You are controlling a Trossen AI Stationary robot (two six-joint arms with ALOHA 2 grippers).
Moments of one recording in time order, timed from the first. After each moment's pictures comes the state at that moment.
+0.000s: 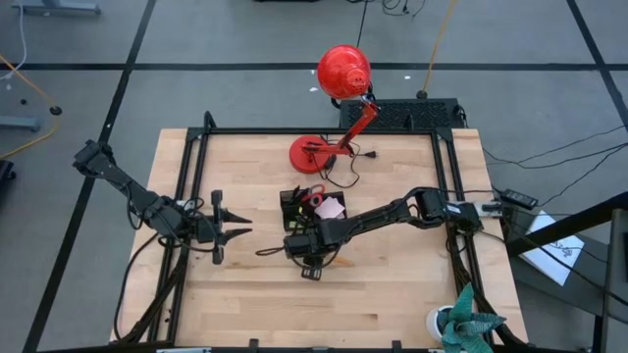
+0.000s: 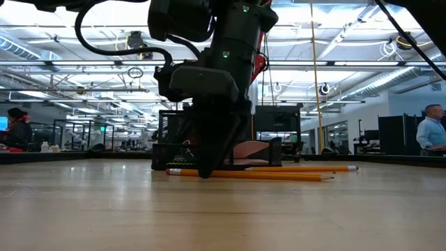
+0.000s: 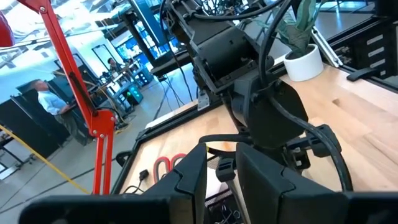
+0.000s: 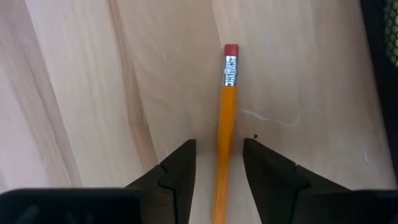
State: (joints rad) left arm -0.63 0.66 0.40 0.15 -0.65 0.40; right arm 0.21 2.37 1.71 -0.87 -0.02 0.43
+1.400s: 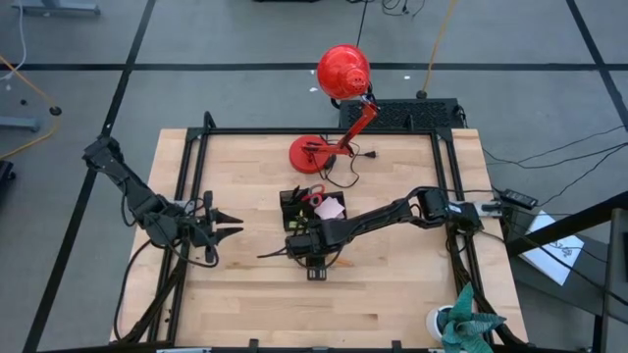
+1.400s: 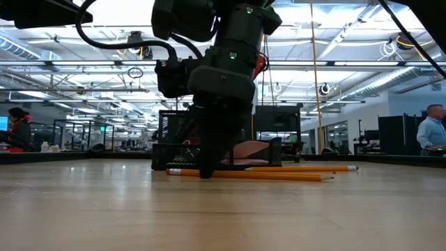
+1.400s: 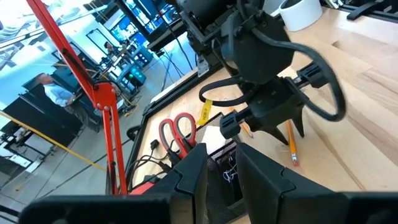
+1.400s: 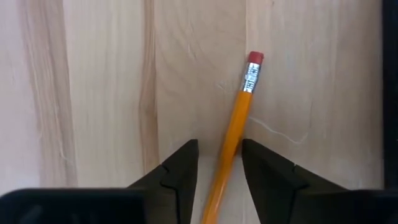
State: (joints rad) left arm -0.76 0.57 0.40 -0.15 -0.82 0.37; right arm 0.22 2.36 1.66 -0.80 -0.03 0.23
